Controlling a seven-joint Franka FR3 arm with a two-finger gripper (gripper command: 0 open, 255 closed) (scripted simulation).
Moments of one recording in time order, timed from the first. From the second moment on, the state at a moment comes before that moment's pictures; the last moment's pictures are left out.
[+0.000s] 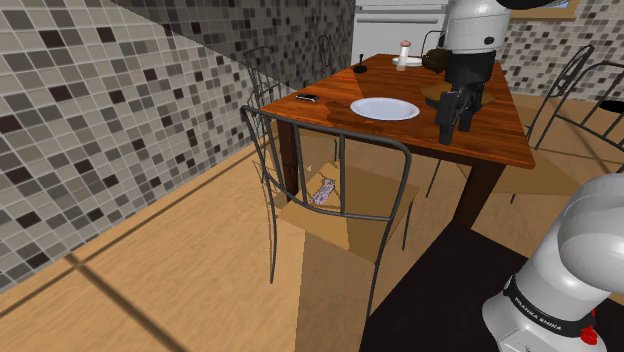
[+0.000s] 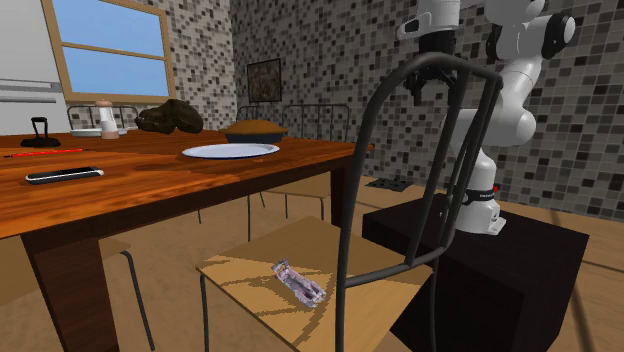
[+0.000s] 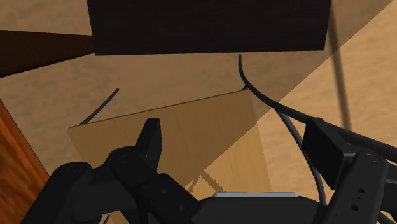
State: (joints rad) arm -0.02 -0.83 0.00 -2.45 0.01 1.51 0.00
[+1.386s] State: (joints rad) arm -0.10 -0.19 0.13 -2.36 0.18 2.09 0.49
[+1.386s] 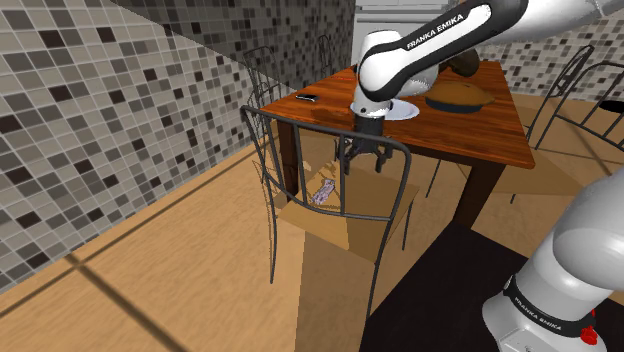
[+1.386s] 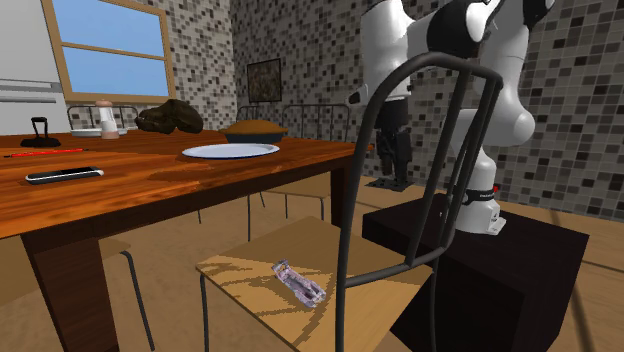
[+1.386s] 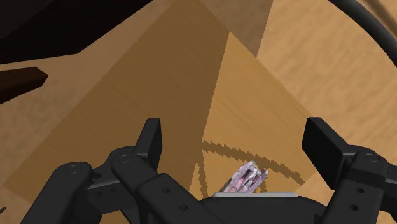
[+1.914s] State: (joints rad) arm -0.12 0.12 0.13 -2.19 0.20 2.26 0.67
